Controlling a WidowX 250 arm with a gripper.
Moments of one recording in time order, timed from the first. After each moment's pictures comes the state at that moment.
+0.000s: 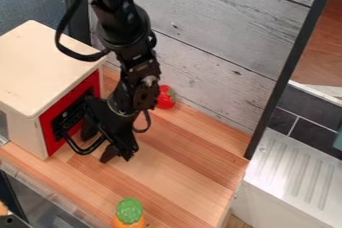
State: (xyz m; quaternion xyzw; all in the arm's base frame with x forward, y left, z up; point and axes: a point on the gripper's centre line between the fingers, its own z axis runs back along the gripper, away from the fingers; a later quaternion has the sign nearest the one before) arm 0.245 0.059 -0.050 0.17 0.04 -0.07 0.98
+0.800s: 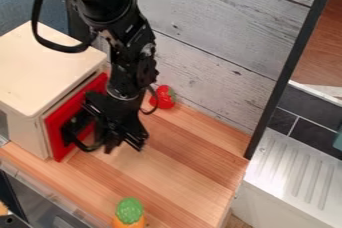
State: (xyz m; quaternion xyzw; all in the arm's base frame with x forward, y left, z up) arm 0.238 0.015 -0.020 0.05 0.03 -0.04 1.00
